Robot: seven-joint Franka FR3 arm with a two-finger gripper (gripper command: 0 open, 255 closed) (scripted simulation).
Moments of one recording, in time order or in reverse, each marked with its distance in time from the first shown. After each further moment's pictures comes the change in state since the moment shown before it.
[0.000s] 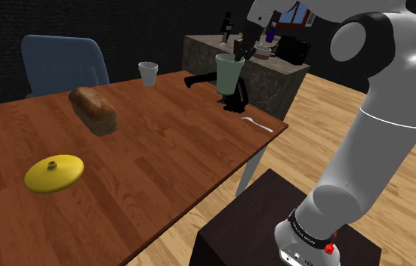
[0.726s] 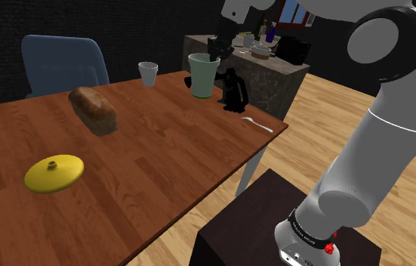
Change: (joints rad) arm 0.144 -0.075 0.106 -0.095 -0.027 0.088 0.231
